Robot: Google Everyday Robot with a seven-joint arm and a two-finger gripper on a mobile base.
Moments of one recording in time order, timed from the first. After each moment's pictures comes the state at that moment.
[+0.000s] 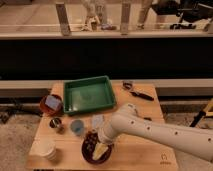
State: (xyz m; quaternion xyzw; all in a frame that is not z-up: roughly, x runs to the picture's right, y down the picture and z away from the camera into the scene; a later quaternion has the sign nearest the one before) arm -0.051 0.257 0.716 -0.35 -0.24 0.08 0.90
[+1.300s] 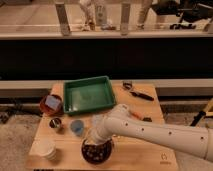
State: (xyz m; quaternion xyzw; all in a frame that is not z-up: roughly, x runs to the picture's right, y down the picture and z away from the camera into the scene) arm -0.084 0.241 0.710 -0.30 -0.28 0.07 0.91
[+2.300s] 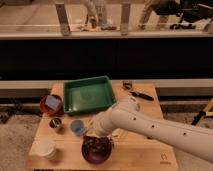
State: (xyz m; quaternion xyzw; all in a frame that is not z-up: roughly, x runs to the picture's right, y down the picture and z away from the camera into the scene) arm -0.067 0.165 0.646 -0.26 -0.28 0.10 0.92
